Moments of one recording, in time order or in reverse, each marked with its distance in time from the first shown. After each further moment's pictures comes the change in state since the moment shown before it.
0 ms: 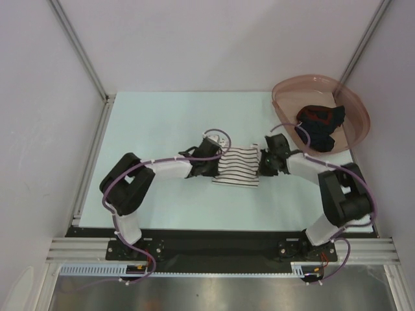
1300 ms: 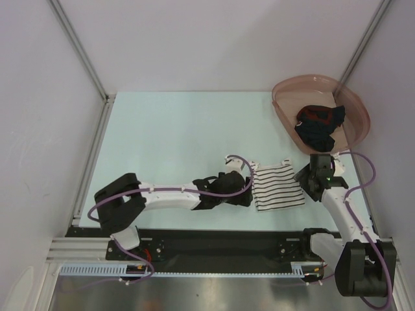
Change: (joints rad) left arm -0.465 -0.131 -0.084 0.081 -0.175 -0.227; right arm -0.381 -0.668 -0.343 -0.294 0.322 0.329
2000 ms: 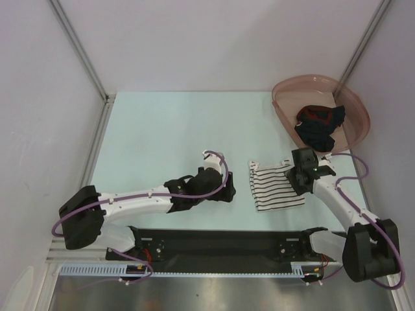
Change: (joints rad) left arm 0.061 -0.326 -0.167 -0.074 -0.060 0.068; right arm 0.206 0.116 0.098 -0.109 0.095 0.408
